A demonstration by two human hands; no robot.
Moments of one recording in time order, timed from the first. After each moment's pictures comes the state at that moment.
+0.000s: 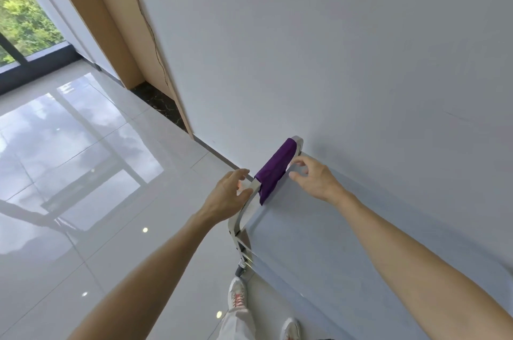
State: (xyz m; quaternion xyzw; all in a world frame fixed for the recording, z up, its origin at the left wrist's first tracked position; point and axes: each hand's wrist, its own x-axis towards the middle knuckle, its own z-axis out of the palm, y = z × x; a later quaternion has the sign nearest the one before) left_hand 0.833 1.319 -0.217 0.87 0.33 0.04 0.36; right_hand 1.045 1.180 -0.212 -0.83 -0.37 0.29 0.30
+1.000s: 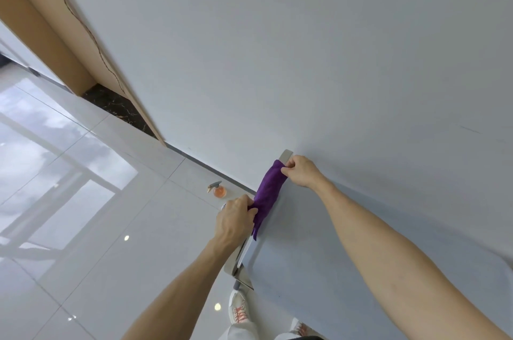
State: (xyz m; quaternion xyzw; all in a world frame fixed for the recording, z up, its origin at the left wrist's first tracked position) left_hand 0.915 1.359 -0.260 0.87 0.36 -0.04 0.33; right_hand 1.122 1.279 -0.254 -0.88 -0.23 0.32 0.26
